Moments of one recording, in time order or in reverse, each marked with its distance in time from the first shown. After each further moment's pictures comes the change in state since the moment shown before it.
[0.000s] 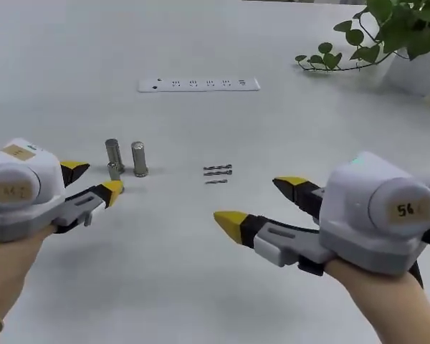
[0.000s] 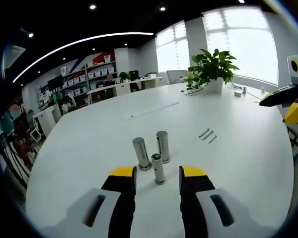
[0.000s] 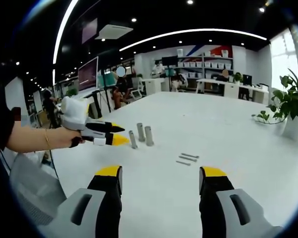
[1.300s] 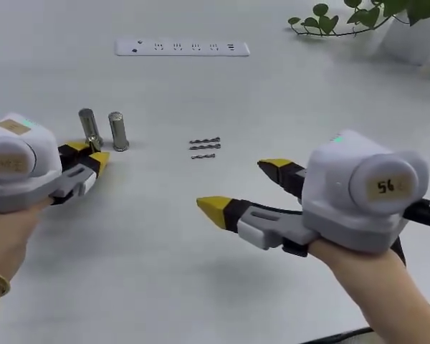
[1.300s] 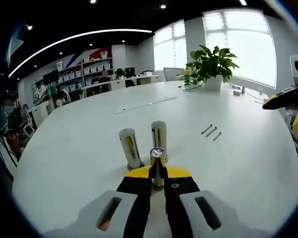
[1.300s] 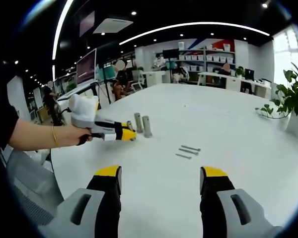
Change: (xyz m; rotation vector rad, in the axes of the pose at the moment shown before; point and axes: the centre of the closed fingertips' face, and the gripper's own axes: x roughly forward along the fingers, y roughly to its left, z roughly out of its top) left arm 0.039 -0.007 -0.017 -0.035 0.011 -0.050; right arm 0.018 -0.006 -0.019 -0.004 0.064 0.014
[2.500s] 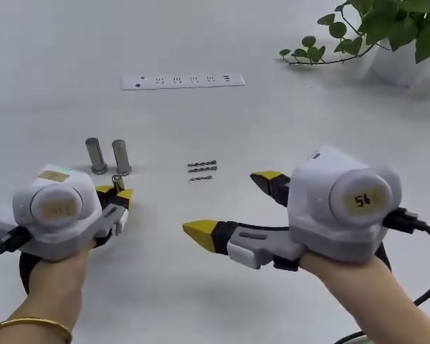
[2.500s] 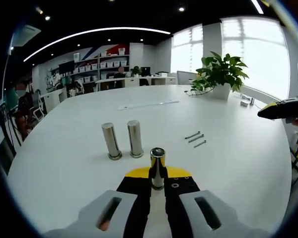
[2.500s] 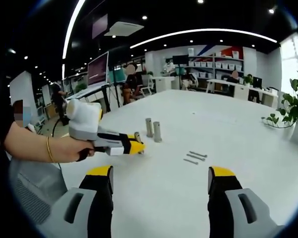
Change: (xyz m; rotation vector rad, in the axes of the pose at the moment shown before) left arm -0.018 -0.049 0.003 -0.129 -0.014 0.108; right arm -0.010 0.014 0.008 -0.052 -0.049 0.070
